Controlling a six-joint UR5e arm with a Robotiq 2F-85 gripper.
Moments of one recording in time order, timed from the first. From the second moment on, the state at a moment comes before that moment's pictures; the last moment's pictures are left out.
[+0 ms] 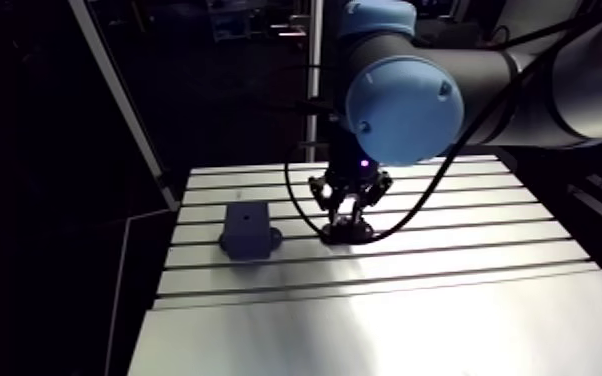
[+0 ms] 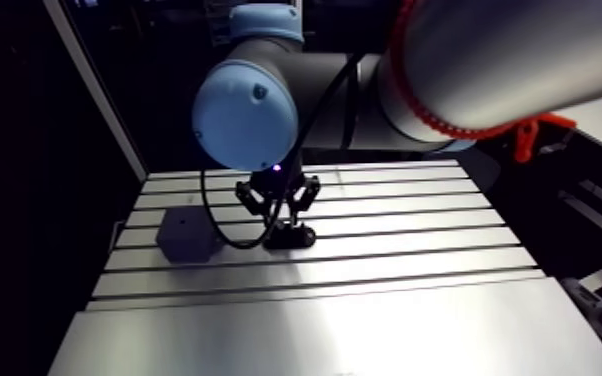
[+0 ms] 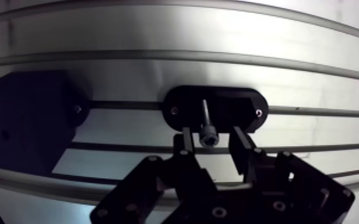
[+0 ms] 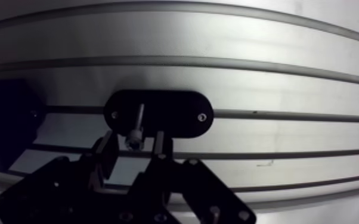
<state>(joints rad) -0.11 -1.27 1.99 -2.25 -1.58 -1.72</state>
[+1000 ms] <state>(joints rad) -0.11 -1.26 1.98 -2.25 -1.58 -1.73</state>
